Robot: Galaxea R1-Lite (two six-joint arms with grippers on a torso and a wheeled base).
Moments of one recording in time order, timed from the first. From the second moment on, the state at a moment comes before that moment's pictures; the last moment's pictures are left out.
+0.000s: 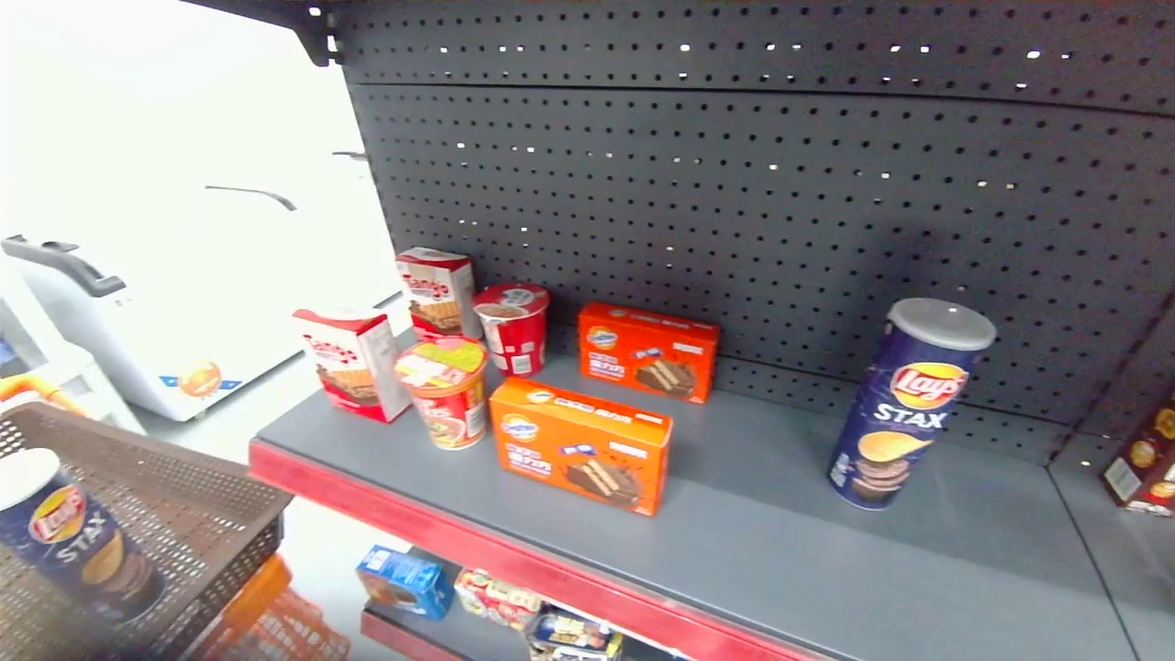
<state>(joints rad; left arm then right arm) 0.00 0.00 0.00 0.00 -0.03 0.00 0.00 0.00 0.00 -0.01 0.01 0.00</state>
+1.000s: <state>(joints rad) 0.00 0.00 0.00 0.00 -0.03 0.01 0.00 0.00 0.00 -0.01 0.01 0.01</state>
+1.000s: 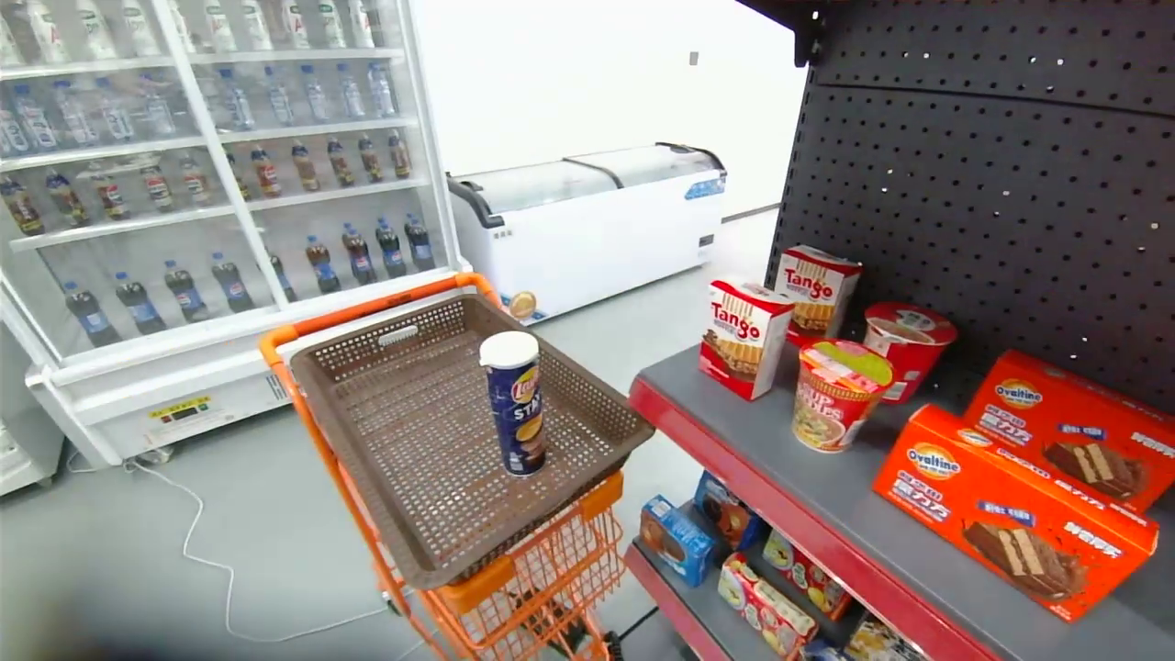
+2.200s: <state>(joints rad) -0.05 0.94 -0.47 -0.21 -0.18 0.13 0.00 0.00 0.00 -0.01 0.01 0.01</state>
